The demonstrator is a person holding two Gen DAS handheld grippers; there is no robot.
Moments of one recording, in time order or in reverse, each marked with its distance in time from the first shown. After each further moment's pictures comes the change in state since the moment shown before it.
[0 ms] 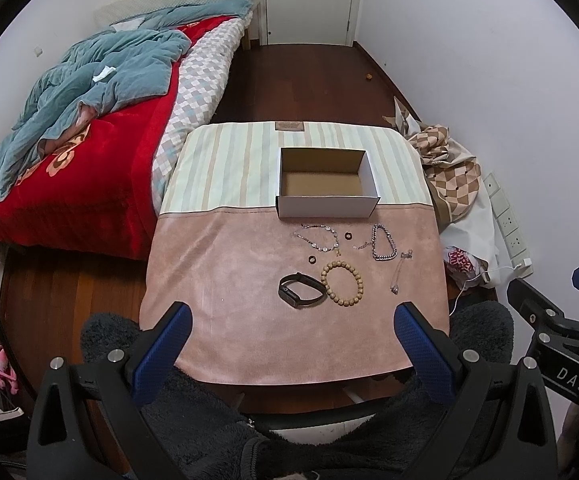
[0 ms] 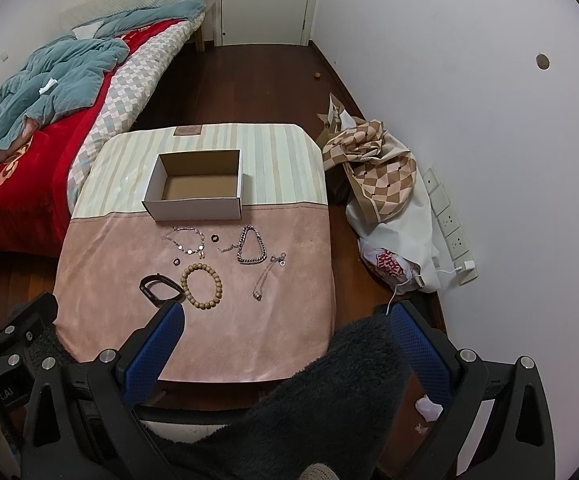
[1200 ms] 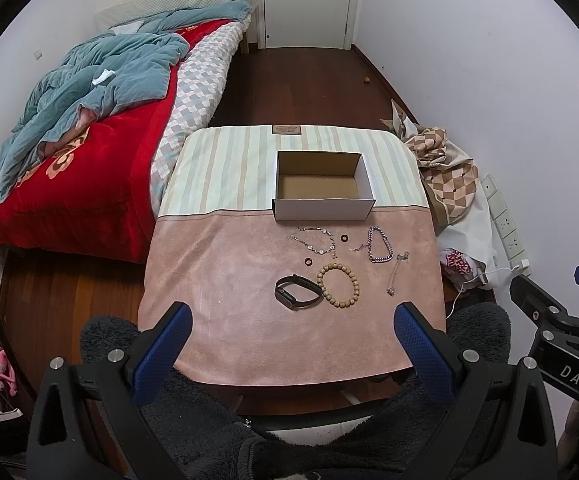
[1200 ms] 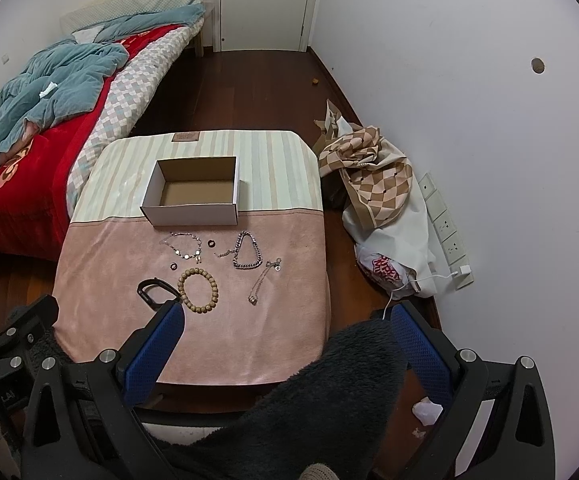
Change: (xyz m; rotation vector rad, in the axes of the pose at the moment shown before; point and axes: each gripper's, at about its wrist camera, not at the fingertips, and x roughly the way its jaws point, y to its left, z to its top) left arm -0.003 -0.002 -0.001 0.002 -0.012 -0.005; right arm -0.008 -0.005 0.004 -0.009 -0.022 -0.008
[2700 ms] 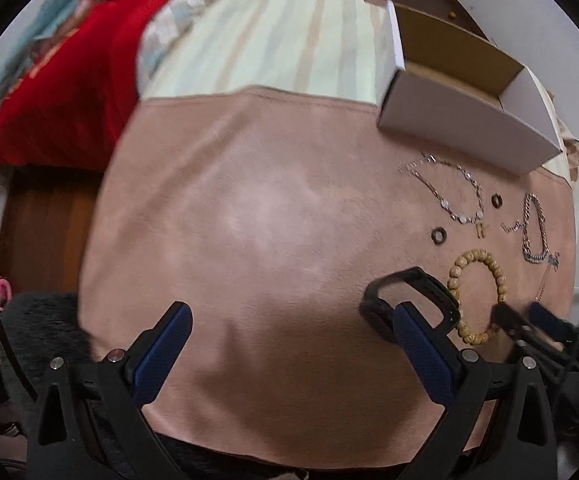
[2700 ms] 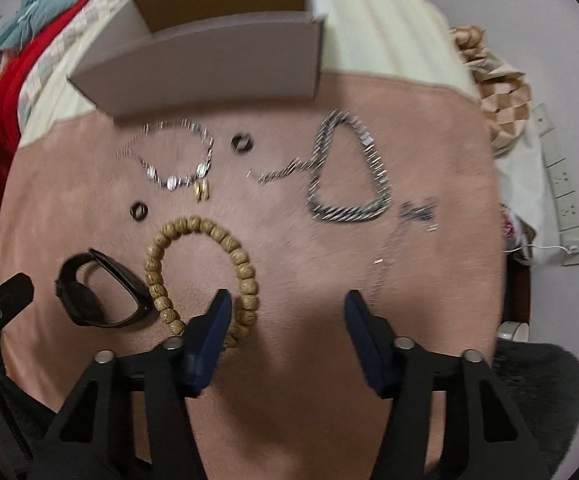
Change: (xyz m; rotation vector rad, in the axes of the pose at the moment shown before) left arm 0.249 0.060 -0.022 -0.174 0.308 0.111; right arm 0.309 0.097 -0.035 -0.065 0.343 0.168
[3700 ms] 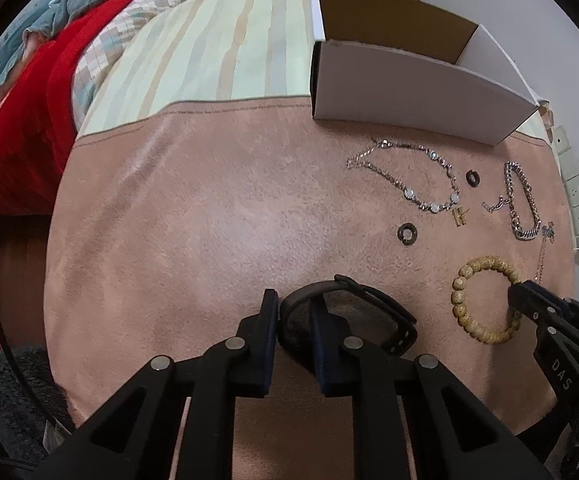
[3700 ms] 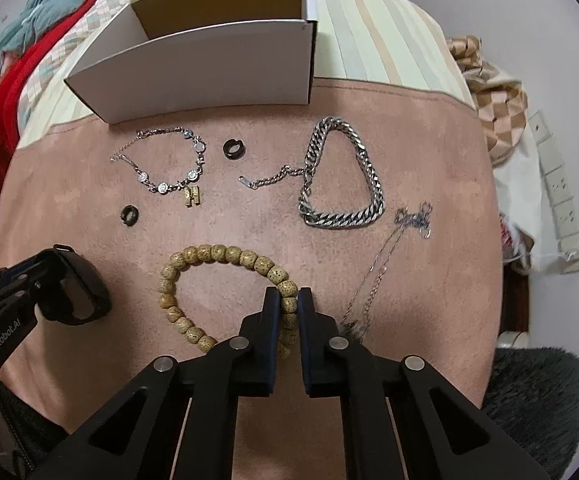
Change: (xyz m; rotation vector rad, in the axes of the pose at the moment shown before) left arm 0.018 -0.029 0.012 0.160 -0.061 -0.052; right arm -0.004 -0.007 -0.004 0.009 -0.062 -0.004
